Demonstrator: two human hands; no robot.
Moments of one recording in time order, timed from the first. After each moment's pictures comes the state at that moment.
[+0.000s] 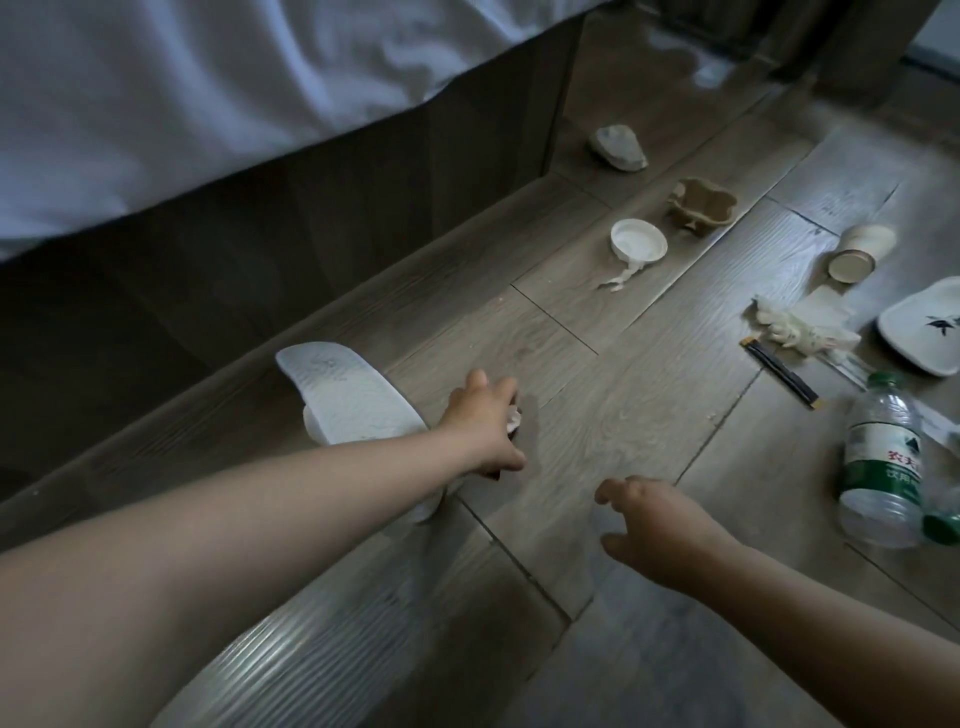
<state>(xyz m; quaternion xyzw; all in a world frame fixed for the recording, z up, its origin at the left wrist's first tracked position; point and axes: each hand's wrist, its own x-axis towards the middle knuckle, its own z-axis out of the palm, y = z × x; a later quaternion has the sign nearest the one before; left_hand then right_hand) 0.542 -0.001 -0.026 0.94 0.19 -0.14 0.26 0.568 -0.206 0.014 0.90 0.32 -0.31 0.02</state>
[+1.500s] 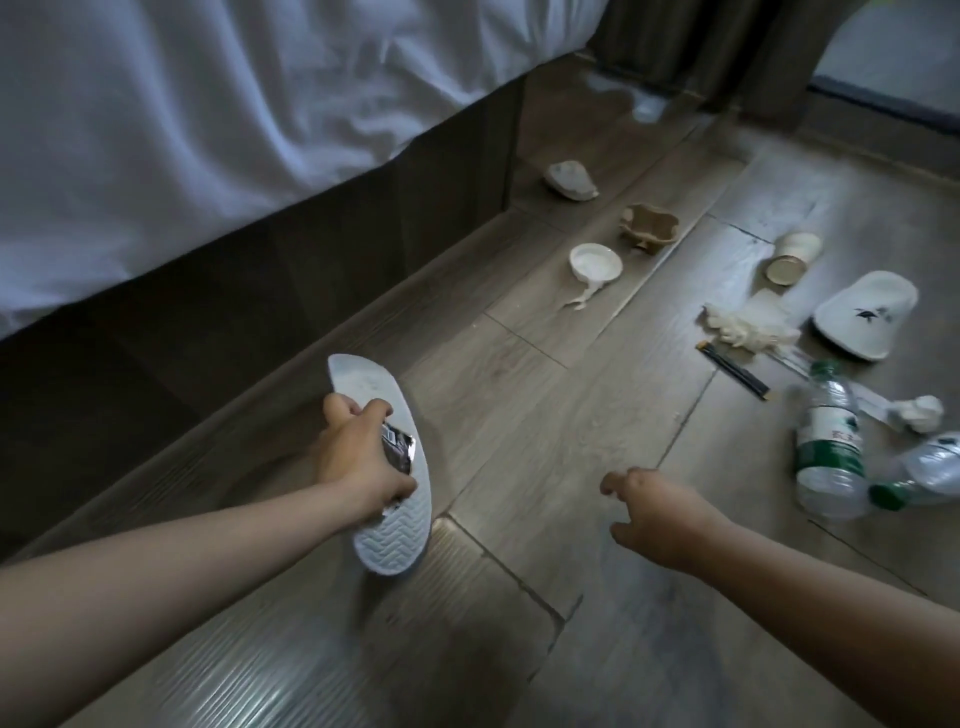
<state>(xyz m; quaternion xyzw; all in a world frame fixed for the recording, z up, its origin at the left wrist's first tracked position) 0.467 0.051 0.001 0.91 0.33 0.00 0.26 0.577 -0.223 0.023 0.91 0.27 -0.30 0.05</state>
